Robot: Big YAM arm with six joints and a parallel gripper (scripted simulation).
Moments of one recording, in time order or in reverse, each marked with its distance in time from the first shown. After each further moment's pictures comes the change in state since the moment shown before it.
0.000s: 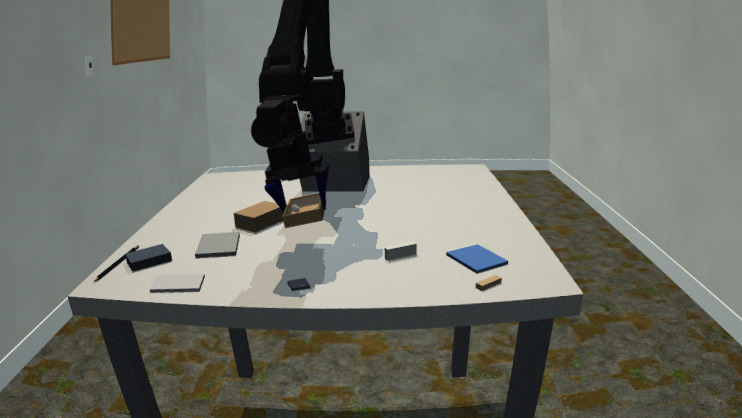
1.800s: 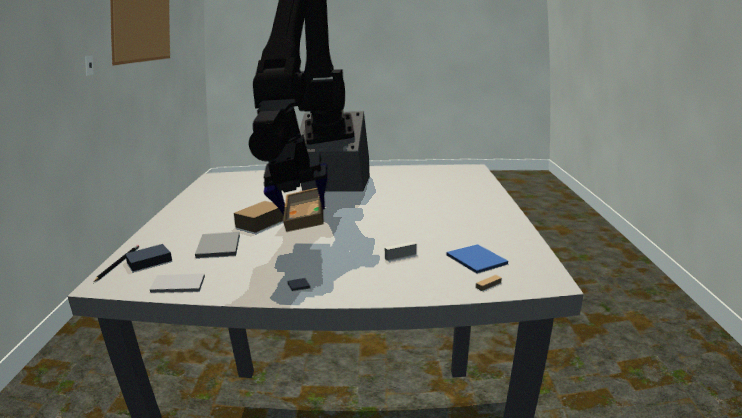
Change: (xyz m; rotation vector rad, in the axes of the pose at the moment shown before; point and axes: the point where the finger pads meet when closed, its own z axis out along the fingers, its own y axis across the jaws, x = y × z) arm 0.001 -0.002 -0.001 0.004 0.181 -0.026
